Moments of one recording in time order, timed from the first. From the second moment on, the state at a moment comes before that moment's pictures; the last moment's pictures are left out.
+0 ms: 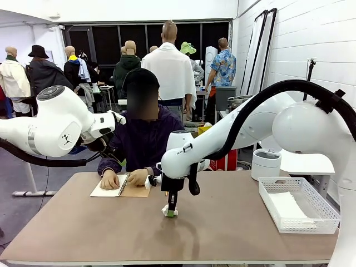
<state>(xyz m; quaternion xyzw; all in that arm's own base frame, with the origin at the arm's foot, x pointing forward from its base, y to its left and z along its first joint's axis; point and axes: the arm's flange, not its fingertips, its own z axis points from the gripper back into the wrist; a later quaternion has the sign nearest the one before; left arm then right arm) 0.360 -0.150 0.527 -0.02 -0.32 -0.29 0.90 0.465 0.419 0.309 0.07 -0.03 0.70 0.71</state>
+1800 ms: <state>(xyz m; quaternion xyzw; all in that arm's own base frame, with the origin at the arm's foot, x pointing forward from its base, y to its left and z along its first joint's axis) 0.360 -0.150 0.527 -0.02 -0.32 -0.29 0.90 0.551 0.171 0.485 -0.05 -0.11 0.43 0.89</state>
